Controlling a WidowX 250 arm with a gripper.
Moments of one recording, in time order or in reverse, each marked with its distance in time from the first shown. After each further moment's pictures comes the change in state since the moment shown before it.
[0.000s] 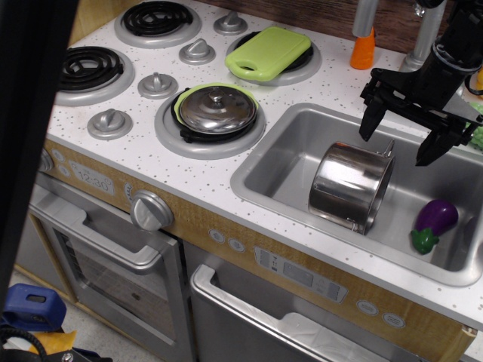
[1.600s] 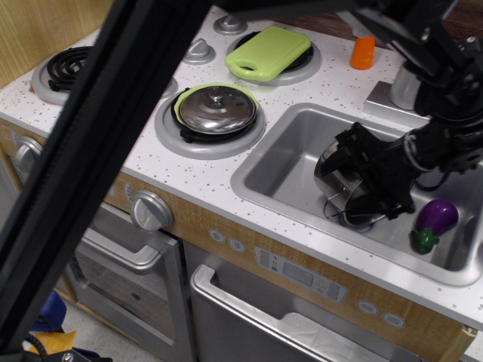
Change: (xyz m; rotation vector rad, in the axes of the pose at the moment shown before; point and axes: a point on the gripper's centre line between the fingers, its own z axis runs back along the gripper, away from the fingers) arm -0.017 0.025 -0.079 0.390 0.000 -0.347
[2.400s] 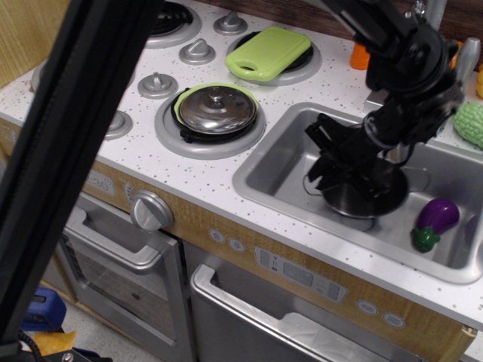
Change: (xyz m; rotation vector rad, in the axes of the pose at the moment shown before) arm 0.006 0.005 -0.007 -0.159 0.007 0.065
